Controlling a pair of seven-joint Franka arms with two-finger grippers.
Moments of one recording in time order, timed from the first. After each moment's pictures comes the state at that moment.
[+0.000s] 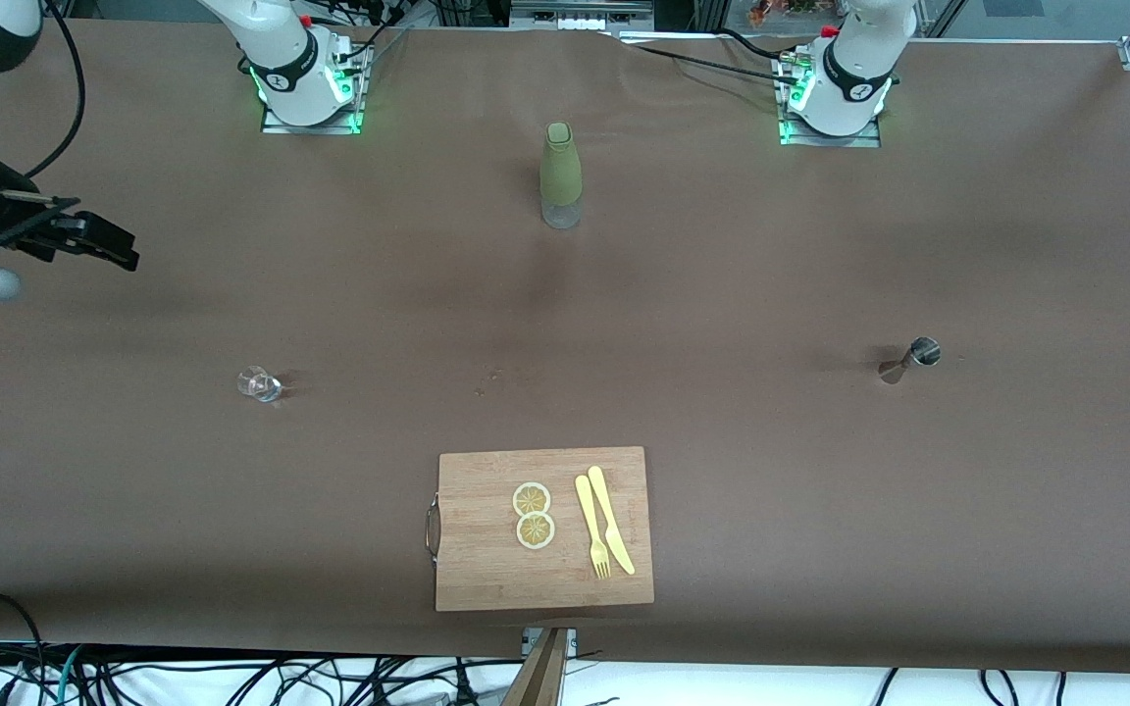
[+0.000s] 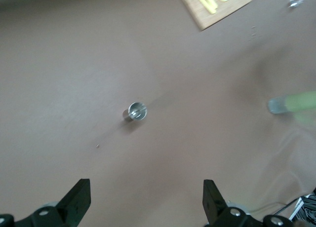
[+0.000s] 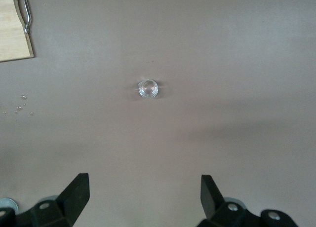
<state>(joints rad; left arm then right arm) 0.58 0.06 -0.04 -1.53 -0.40 1.37 1.06 0.05 0.09 -0.01 -1.58 -0.02 1.58 0.11</state>
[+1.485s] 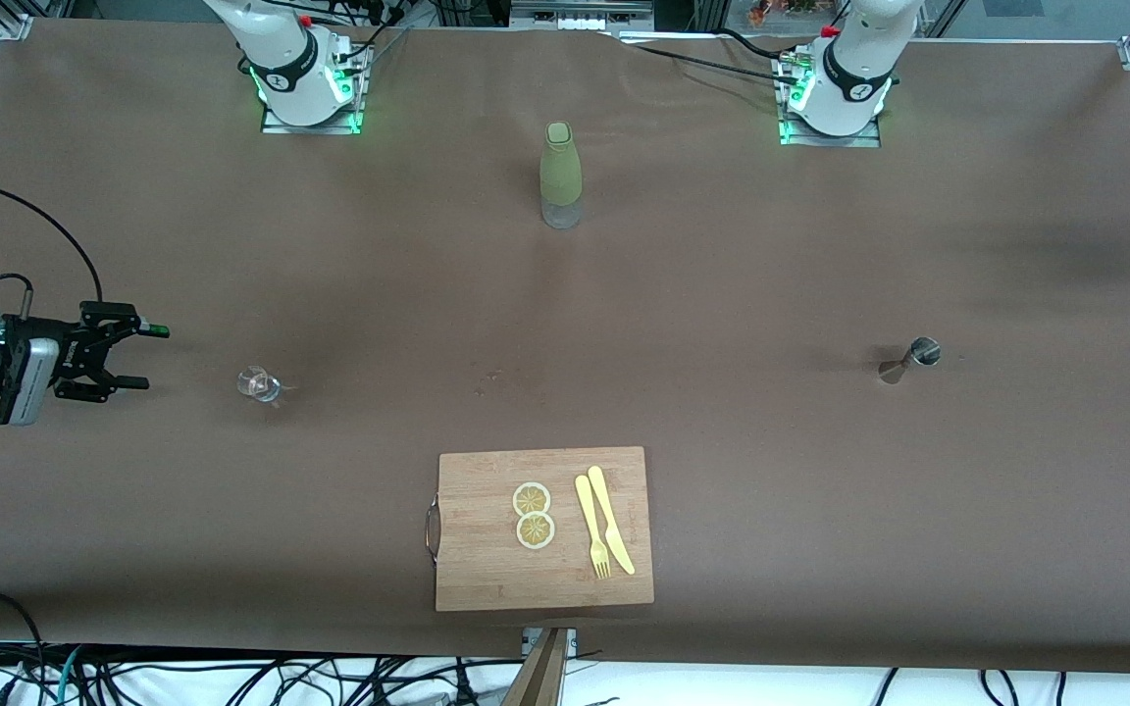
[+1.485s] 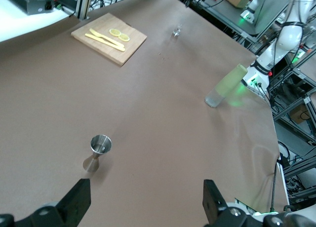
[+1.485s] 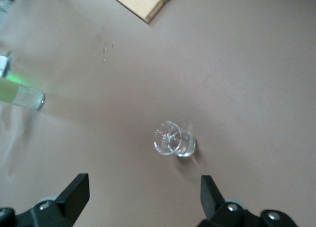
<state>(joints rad) 0.79 0.34 -0.04 -1.54 -0.64 1.21 1.76 -0.34 0.58 -0.03 -1.60 0.66 1.70 -1.48</state>
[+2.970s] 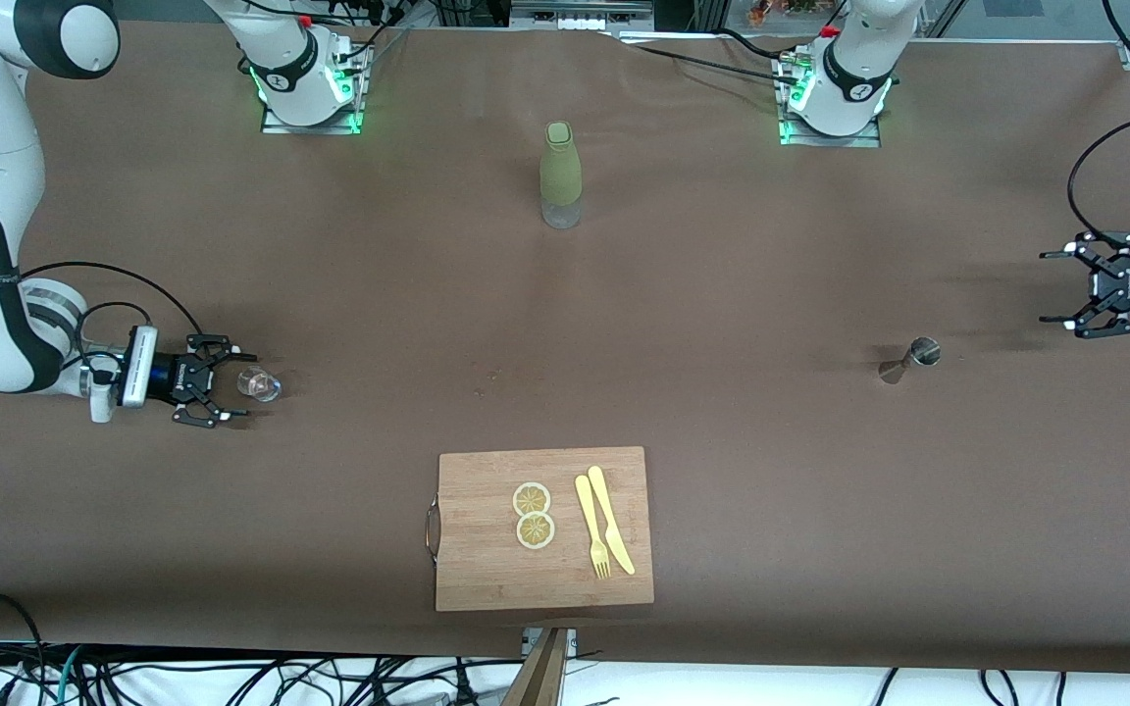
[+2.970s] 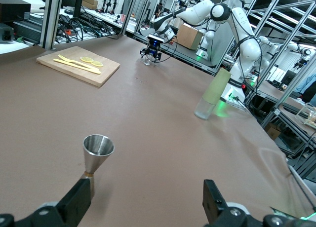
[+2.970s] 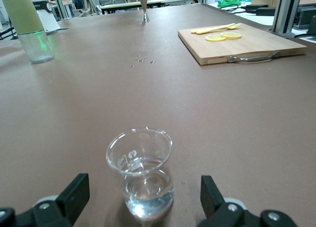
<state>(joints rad) 0.79 0.67 -0.06 -1.60 -0.75 1.28 2.11 -0.34 0.90 -0.02 -1.60 1.01 1.72 -2.44</state>
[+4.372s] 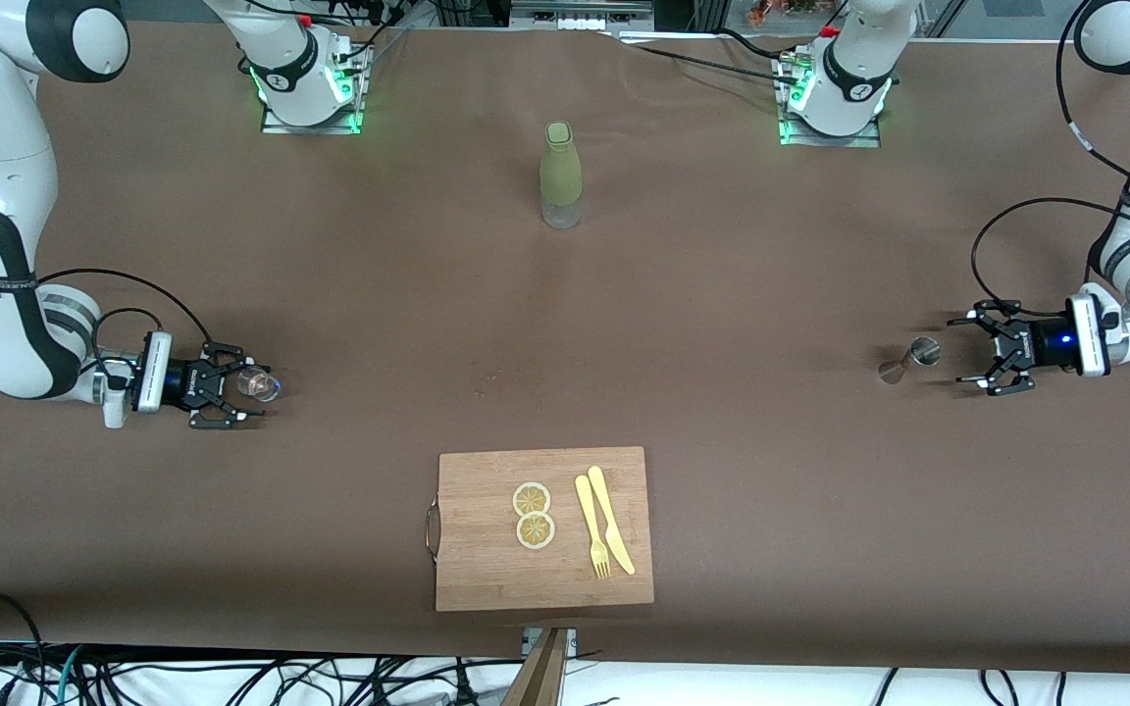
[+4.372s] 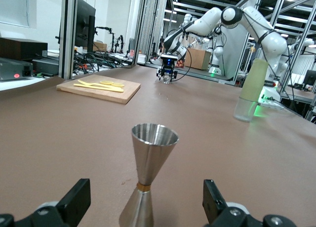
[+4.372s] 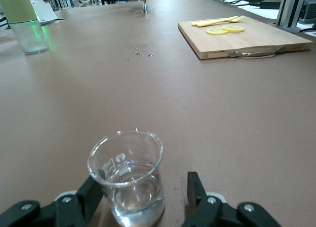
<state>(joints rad) 0.67 0.90 -0.06 -1.60 -0.97 1.46 2.39 -0.31 0.90 -0.02 -1.59 1.01 1.76 -2.44</state>
